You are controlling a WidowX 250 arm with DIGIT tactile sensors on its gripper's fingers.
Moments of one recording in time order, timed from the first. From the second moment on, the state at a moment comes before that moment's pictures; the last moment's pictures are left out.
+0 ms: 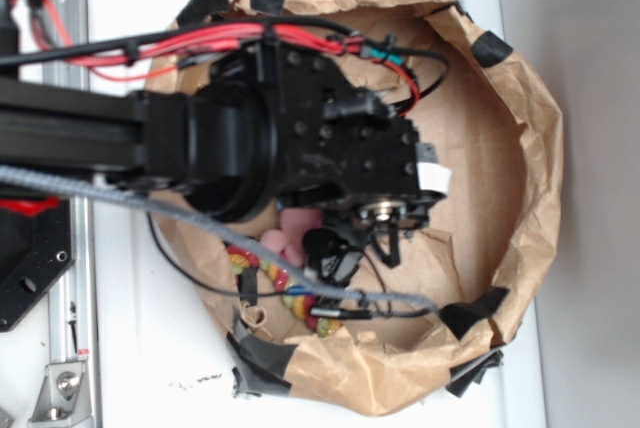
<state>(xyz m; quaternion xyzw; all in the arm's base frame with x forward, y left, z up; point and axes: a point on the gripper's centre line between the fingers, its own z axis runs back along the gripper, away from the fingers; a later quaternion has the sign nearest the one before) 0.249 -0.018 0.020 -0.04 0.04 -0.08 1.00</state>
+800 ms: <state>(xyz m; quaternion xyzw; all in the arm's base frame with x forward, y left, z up) 0.269 -0.013 0.125 0.01 -0.11 -0.06 0.99</state>
